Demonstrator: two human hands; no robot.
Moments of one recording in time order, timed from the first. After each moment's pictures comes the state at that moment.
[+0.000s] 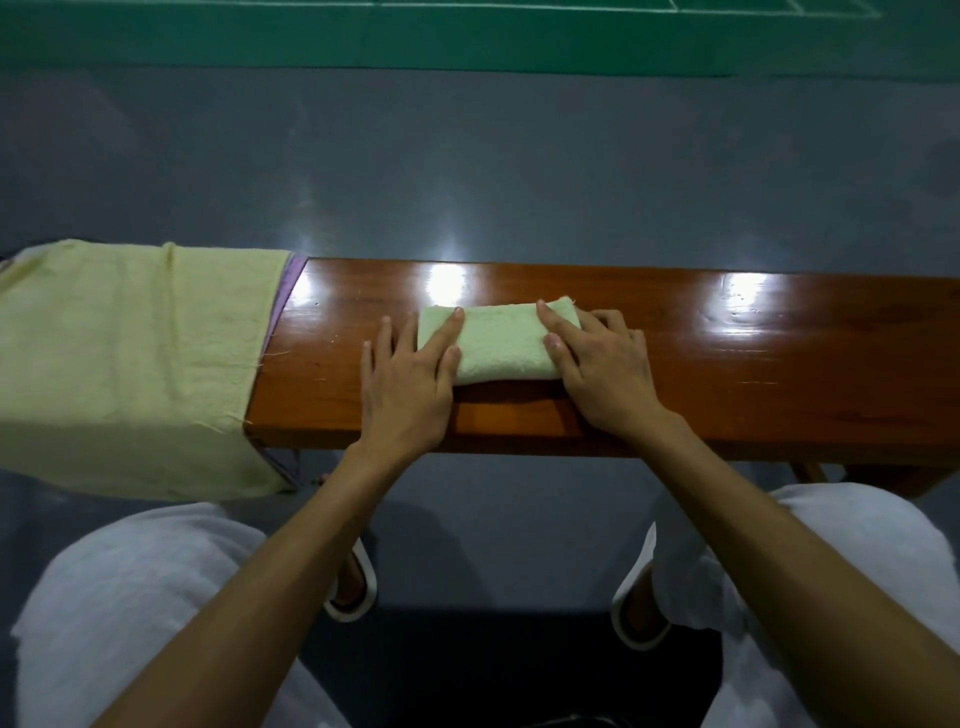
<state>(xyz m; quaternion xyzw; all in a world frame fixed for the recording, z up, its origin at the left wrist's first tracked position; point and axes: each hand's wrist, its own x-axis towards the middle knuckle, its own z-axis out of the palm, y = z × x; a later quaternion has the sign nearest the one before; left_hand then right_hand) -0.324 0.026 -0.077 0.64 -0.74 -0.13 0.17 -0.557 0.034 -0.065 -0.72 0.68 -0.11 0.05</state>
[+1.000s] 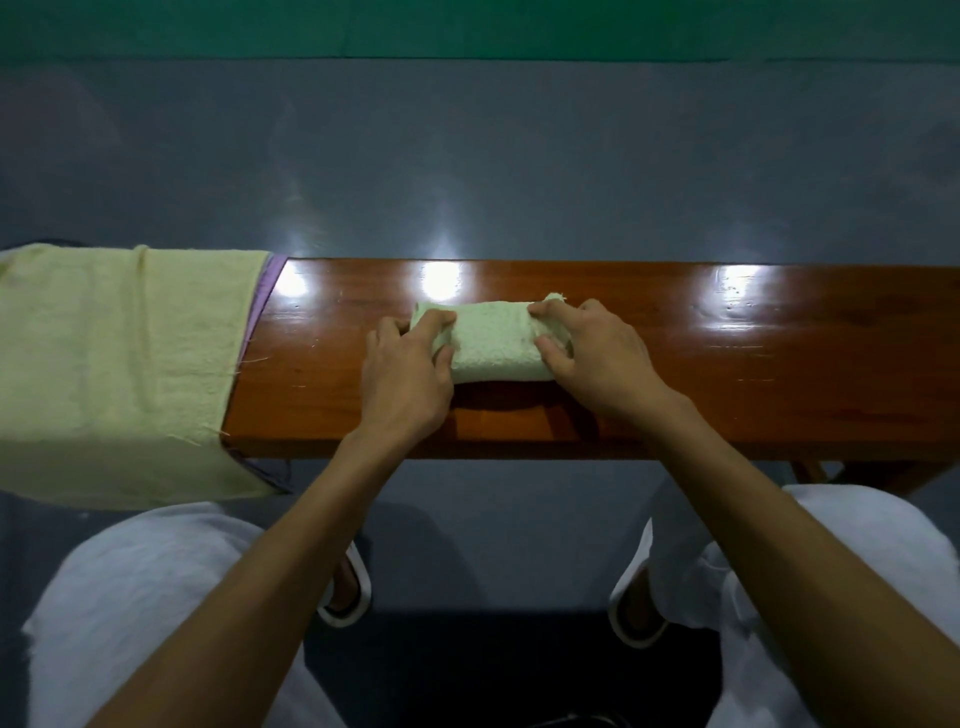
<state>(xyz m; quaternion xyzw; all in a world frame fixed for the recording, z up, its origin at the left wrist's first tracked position) -0.345 0.017 -0.050 0.65 -0.71 -0.19 0.20 -0.556 0.028 -0.032 -0.70 0.69 -0.13 0.13</state>
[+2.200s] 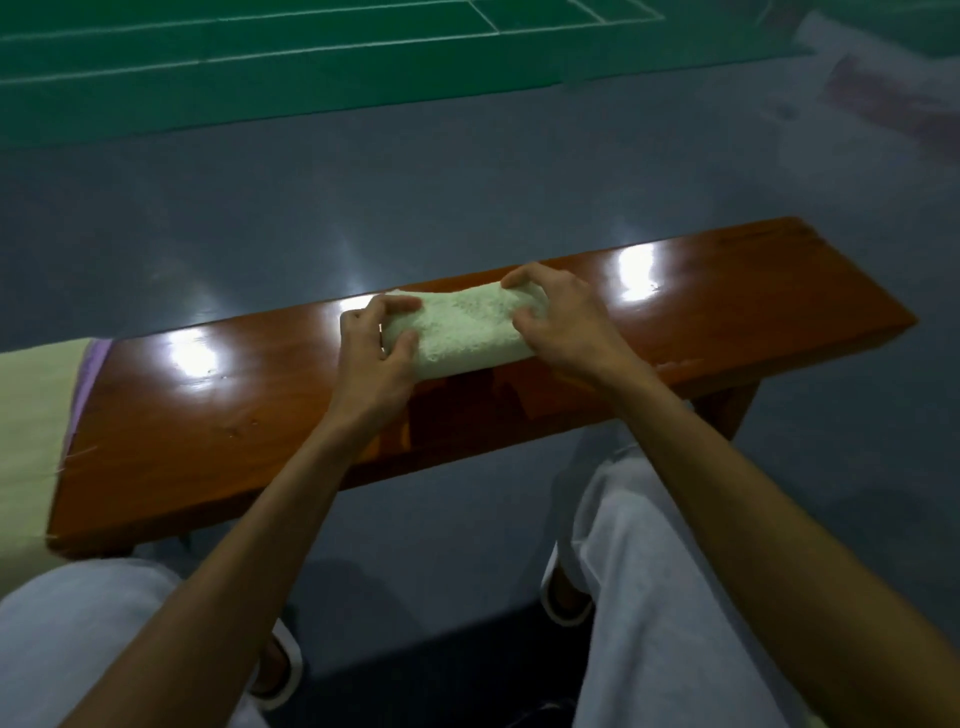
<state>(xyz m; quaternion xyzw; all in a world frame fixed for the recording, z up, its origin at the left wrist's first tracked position) -0.466 0.022 -0.028 0.50 -0.68 -0.39 0.36 -0.683 0.075 0.007 -0.59 0.74 -0.29 0.15</state>
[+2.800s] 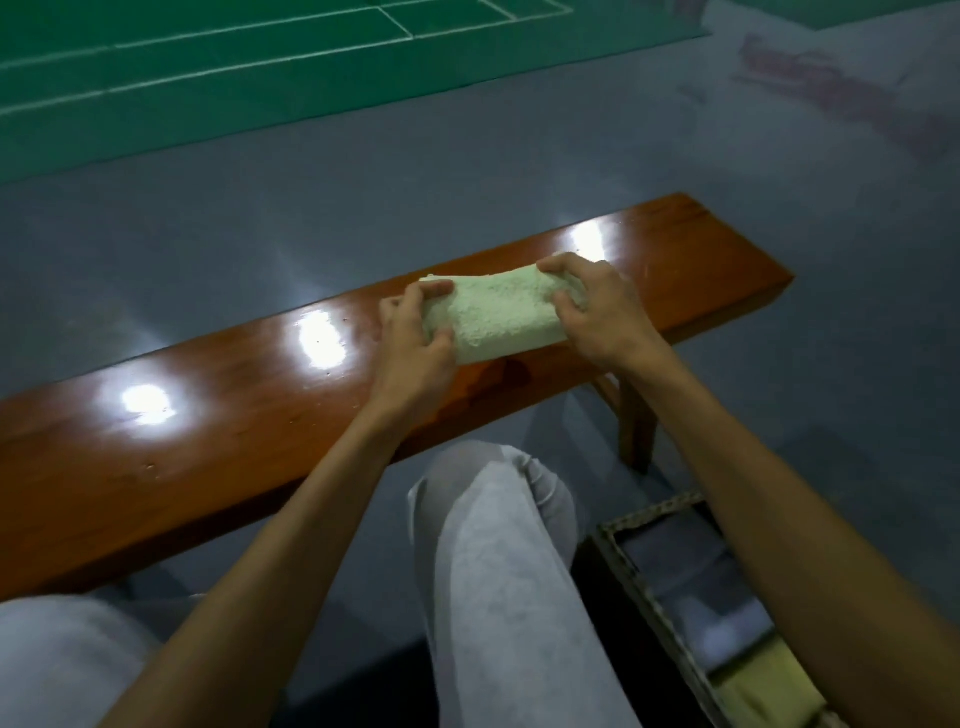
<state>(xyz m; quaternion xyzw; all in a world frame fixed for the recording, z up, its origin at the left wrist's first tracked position) -0.595 0.071 -0.010 0.43 -0.73 -0.41 0.33 -0.799 0.152 0.004 -0.52 0.78 -0.33 0.10</state>
